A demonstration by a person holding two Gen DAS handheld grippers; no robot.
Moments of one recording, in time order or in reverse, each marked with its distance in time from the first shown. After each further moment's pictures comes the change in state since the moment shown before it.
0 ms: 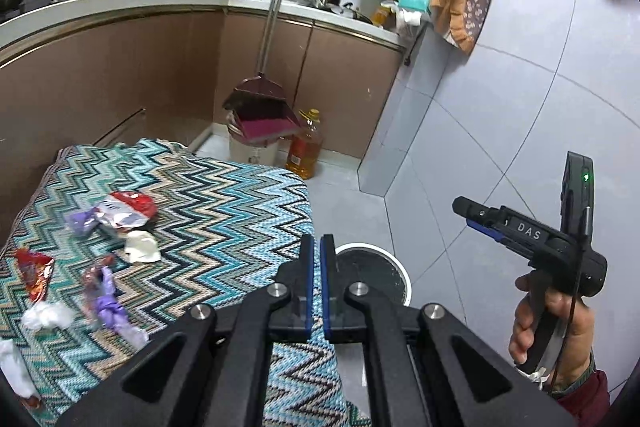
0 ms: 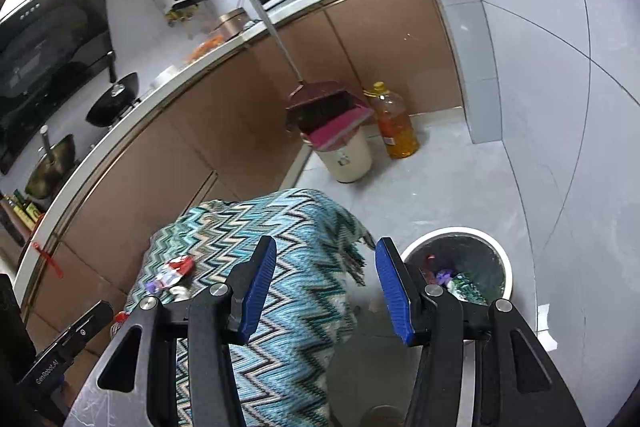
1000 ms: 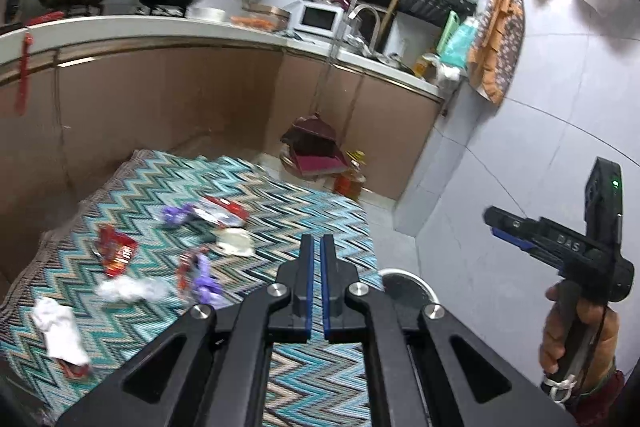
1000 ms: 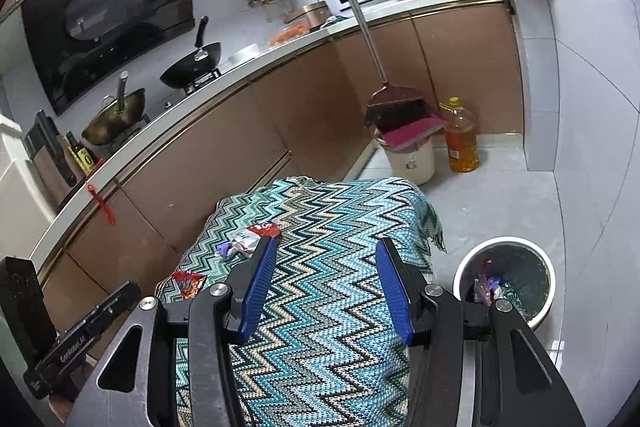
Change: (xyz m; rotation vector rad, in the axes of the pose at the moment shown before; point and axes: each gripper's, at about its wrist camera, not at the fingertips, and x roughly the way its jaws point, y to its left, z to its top) left arm -0.112 0.078 -0.037 -0.092 -0.173 0.128; right arm -0.047 0.107 -0.038 -0.179 -0.002 0.159
